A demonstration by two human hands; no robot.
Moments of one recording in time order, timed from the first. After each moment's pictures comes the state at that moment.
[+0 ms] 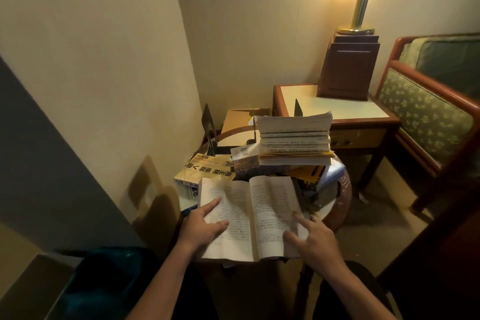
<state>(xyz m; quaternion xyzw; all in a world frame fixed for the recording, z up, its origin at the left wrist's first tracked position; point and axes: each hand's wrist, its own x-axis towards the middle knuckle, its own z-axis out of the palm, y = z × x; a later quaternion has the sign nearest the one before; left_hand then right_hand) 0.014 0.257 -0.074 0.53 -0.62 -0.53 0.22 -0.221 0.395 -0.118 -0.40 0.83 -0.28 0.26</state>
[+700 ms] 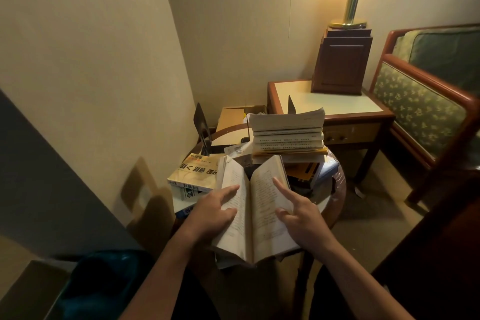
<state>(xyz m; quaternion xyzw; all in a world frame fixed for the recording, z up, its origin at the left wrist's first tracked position) -0.025 0.265 -0.015 0.45 -0.80 -0.38 0.10 -0.218 0.383 -0.048 -0.48 0.69 -0.43 0.34</state>
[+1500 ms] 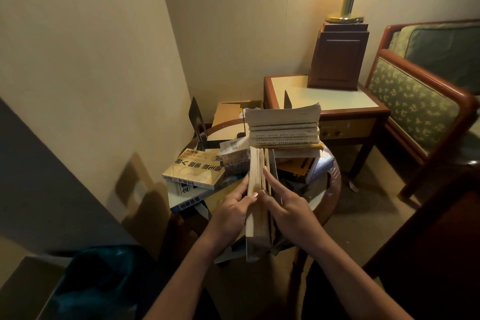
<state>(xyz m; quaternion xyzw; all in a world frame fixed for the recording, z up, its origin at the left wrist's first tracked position) -0.060 0.304 -0.023 0.38 -0.67 -0.60 0.21 -0.202 0.382 -0.030 -0.50 0.67 -0.45 0.32</state>
